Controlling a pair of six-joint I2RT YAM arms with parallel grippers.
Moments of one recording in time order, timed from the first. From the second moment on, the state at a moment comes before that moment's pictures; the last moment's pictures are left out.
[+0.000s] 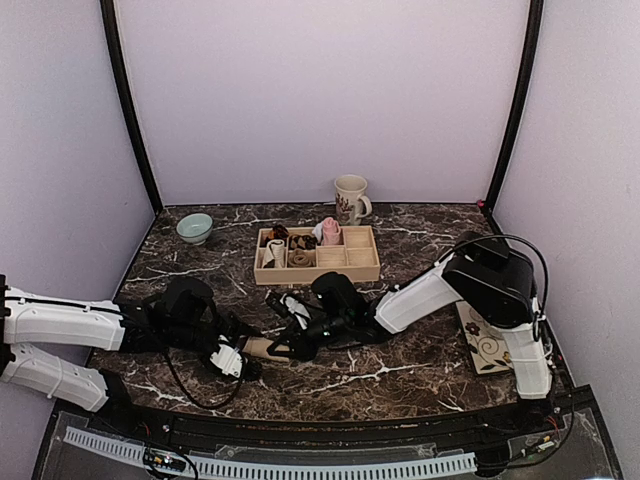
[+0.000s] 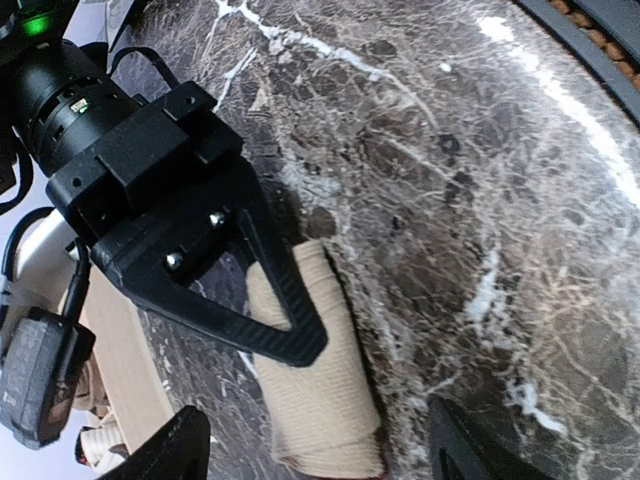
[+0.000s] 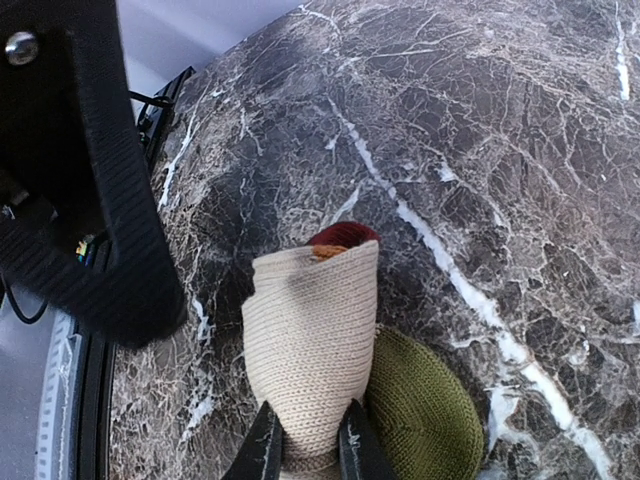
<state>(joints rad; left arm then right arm) -0.84 1.15 0.45 -0.13 0.25 1.33 1.04 2.20 1.18 0.42 -0.59 0.22</state>
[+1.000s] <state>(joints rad) -0.88 1.47 0.58 0.04 0.04 1.27 0.98 2.18 1.07 0.59 -0.69 0.41</state>
